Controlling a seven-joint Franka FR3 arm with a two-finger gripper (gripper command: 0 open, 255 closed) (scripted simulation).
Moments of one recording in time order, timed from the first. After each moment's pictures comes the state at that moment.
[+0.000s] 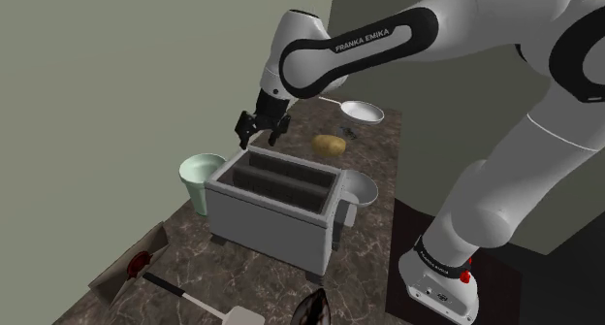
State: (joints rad) arm 0.08 -0.13 0.27 -2.23 0.25 2.32 0.35
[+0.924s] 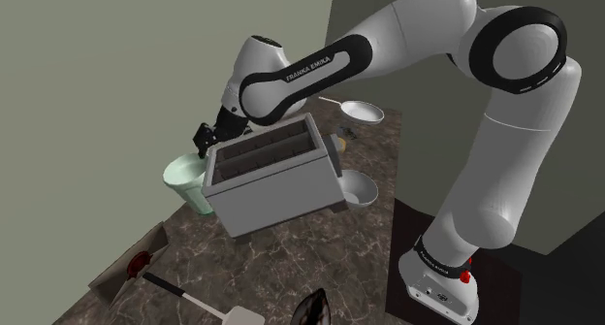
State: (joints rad) arm 0.13 0.18 0.31 -2.04 0.18 2.56 0.47
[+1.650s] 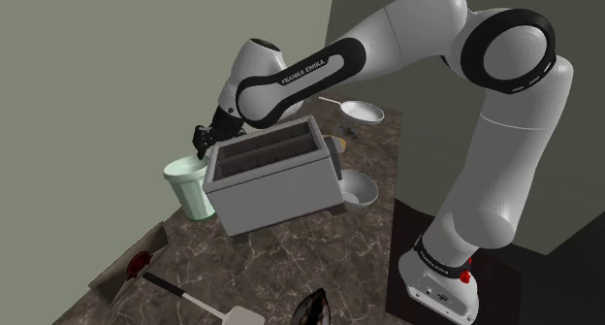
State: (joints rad) arm 0.13 0.22 0.32 -2.02 0.18 2.62 0.45
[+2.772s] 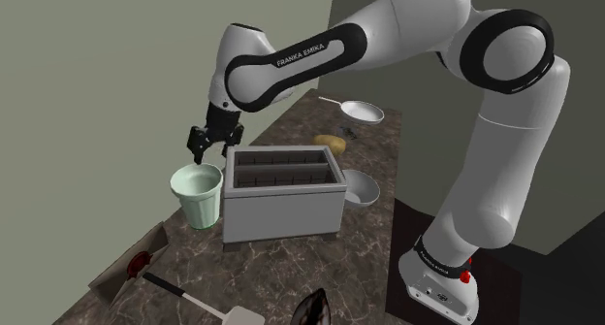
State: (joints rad) arm 0.12 0.23 0.36 -1.90 0.15 2.34 0.32
